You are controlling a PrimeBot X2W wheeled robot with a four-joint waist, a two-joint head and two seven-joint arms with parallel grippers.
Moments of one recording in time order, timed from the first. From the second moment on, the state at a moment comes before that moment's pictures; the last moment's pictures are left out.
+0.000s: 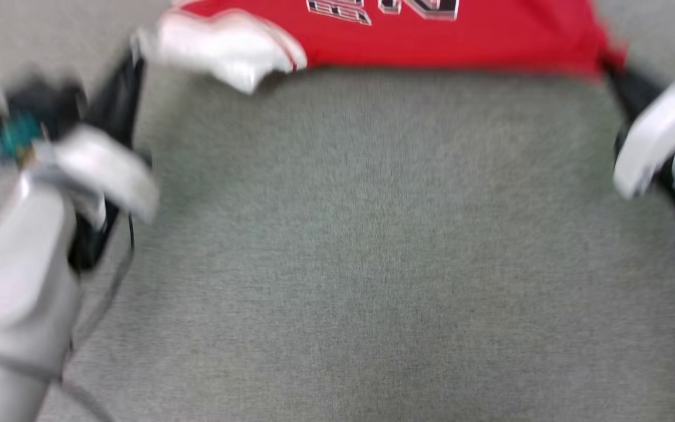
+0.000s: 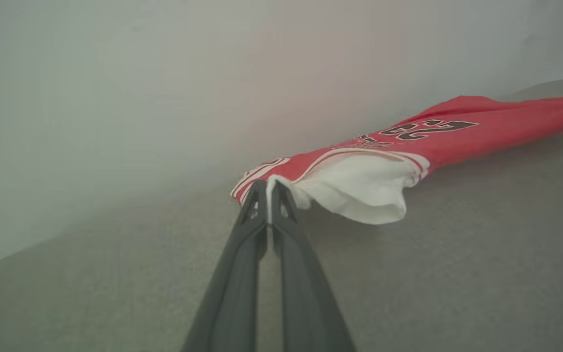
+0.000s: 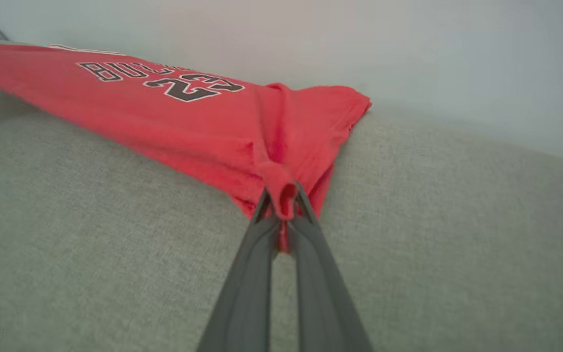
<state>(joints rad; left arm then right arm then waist) -0.77 0.52 -0.45 0.45 -0.52 -0.10 -0.25 -0.89 -0.52 0.54 0.60 0.64 0.13 0.05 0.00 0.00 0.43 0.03</state>
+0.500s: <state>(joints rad) -0.09 0.70 -0.48 0.02 -0.68 0.01 0.00 -0.52 -0.62 0.60 0.55 0.81 0.13 0.05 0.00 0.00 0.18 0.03</state>
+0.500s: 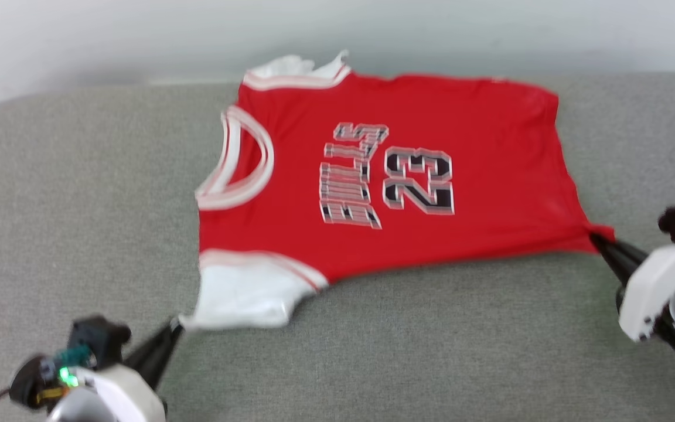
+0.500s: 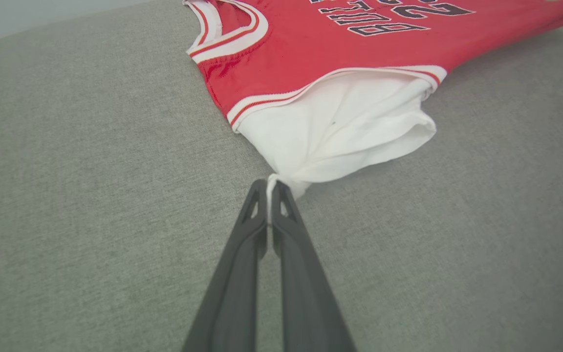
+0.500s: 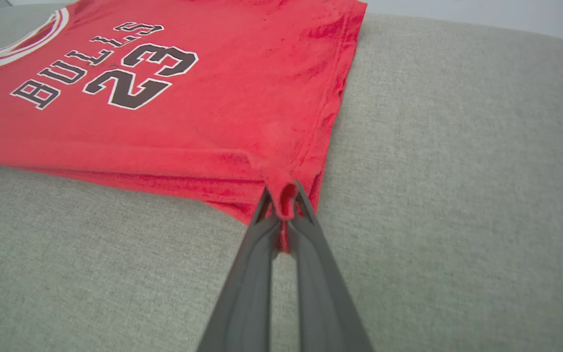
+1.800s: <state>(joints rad) -0.08 0.81 -0.41 -0.23 -0.78 0.02 0.10 -0.26 -0.67 0.36 0.17 0.77 0.13 0.34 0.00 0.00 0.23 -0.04</state>
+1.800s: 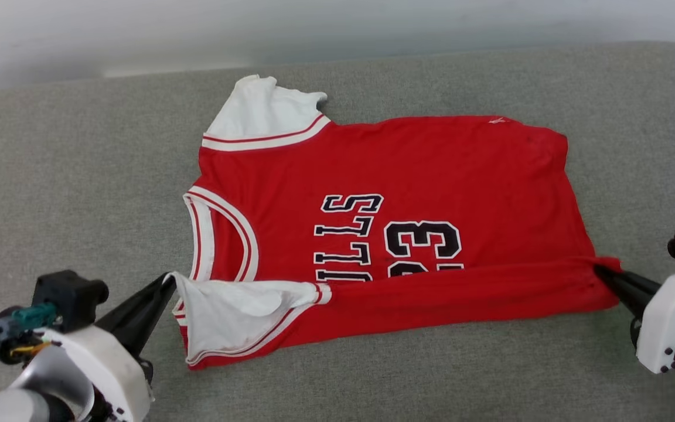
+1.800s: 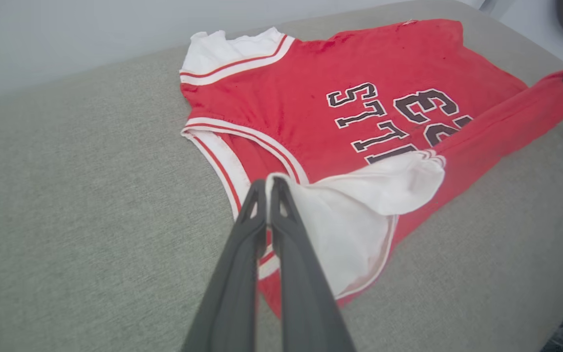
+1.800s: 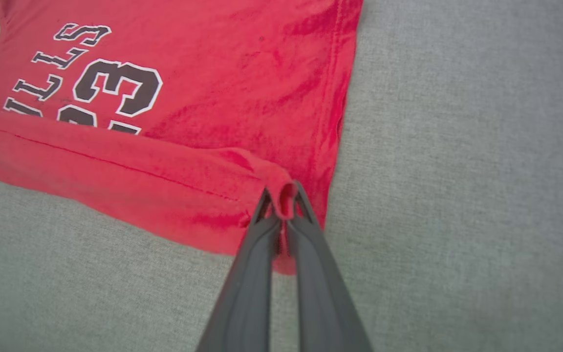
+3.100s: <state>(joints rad) -0.12 0.60 -0.50 0.00 -0.72 0.19 0.11 -0.21 -0.43 0.13 0.18 0.58 0.13 0.46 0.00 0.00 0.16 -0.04</state>
